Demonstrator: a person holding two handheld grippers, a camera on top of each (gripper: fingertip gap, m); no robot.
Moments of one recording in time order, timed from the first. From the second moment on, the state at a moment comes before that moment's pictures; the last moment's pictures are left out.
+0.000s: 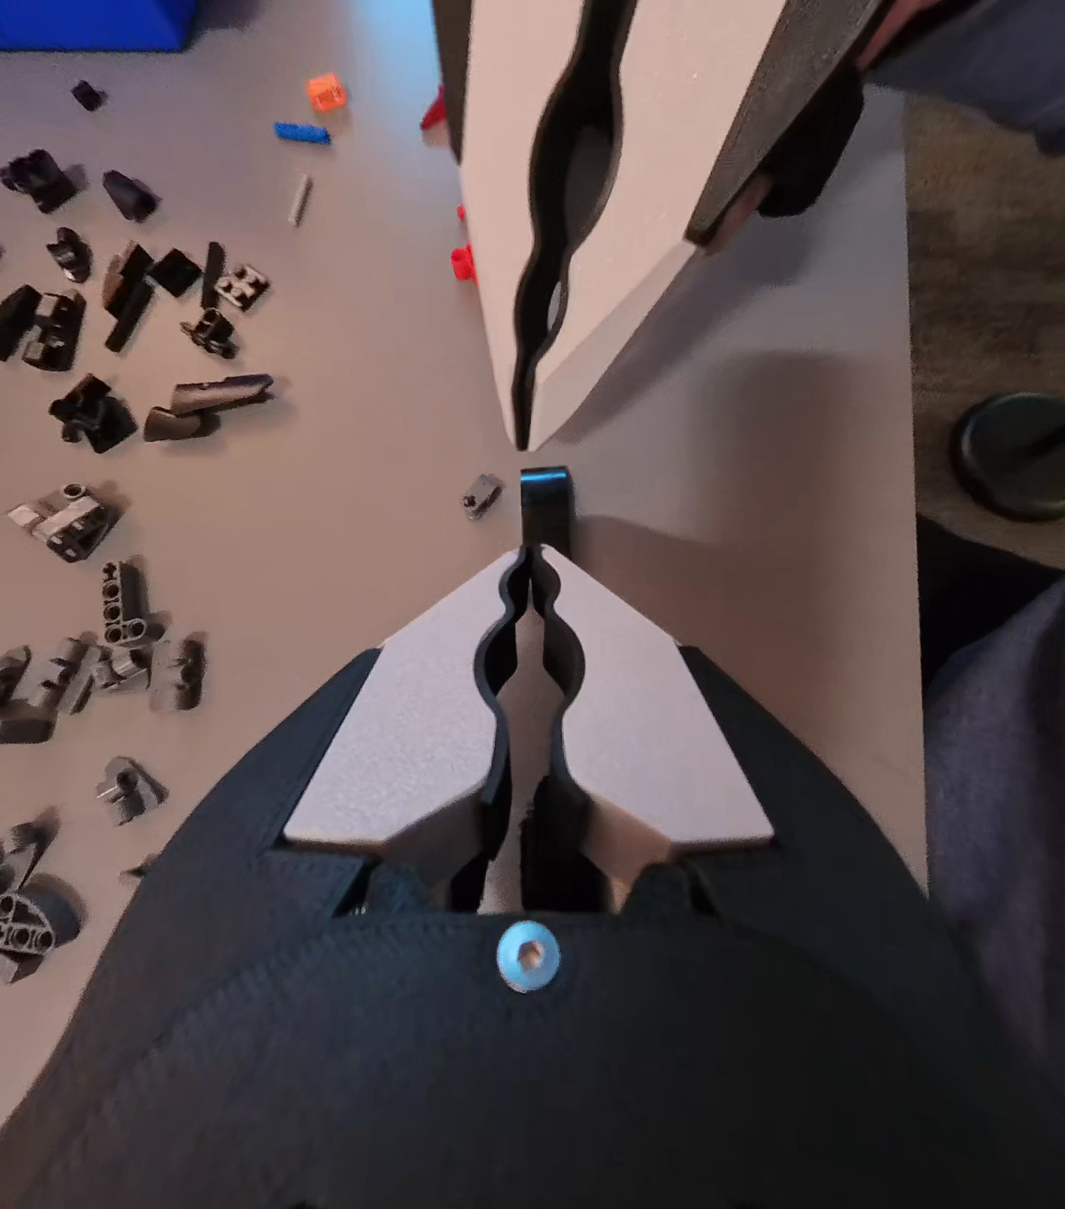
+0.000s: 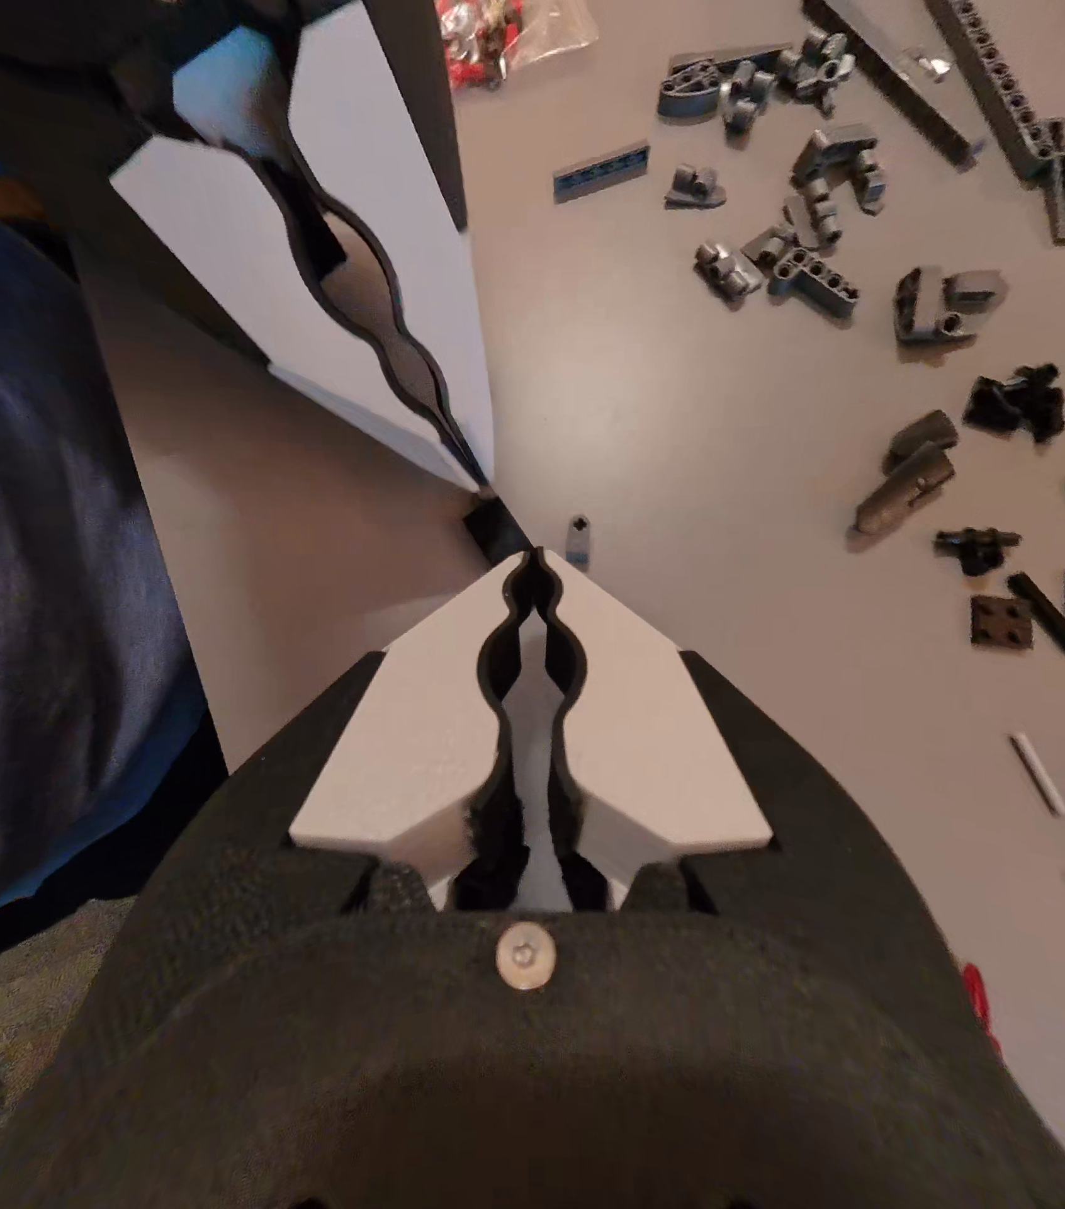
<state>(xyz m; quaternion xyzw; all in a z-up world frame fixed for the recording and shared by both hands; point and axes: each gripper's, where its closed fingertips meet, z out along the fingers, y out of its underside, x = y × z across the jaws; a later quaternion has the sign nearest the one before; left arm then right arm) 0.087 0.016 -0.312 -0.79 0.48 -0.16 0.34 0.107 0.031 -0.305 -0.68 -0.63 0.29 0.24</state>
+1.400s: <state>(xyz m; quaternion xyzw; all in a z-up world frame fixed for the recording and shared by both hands) 0.090 0.015 -0.330 -0.81 0.49 -0.12 0.31 0.122 0.023 -0.330 -0.71 -0.62 0.23 0.22</state>
